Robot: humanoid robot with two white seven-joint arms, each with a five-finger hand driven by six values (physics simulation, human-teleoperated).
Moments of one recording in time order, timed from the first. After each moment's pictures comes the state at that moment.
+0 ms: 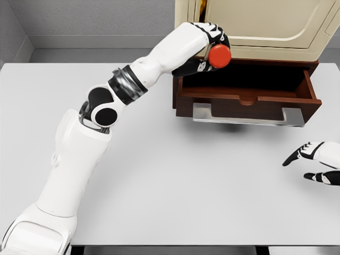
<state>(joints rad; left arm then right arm) -0.62 0.00 -0.35 -1.48 -0.62 -0.49 -0.31 0.33 -1.04 -0.15 -1.75 -0.04 -0.61 0.57</state>
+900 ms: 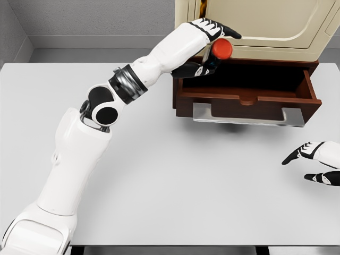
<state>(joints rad) -0.62 0.00 -0.35 -1.47 -0.63 -0.49 -0.31 0.33 -1.04 -0.16 -1.75 -0.04 -0.61 0.56</state>
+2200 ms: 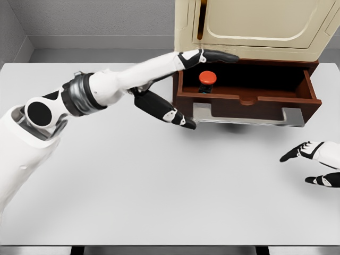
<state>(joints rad) -0.67 0.44 -0.59 -1.79 0.39 -0.29 -0.57 0.33 -1.04 -0.16 -1.76 -0.04 -0.61 0.56</state>
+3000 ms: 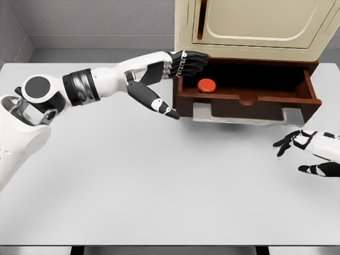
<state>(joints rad) -0.72 0.47 -0.60 -1.67 0.61 0.23 -0.61 0.21 -1.01 -0.12 -1.77 -0.02 -0.63 0.60</state>
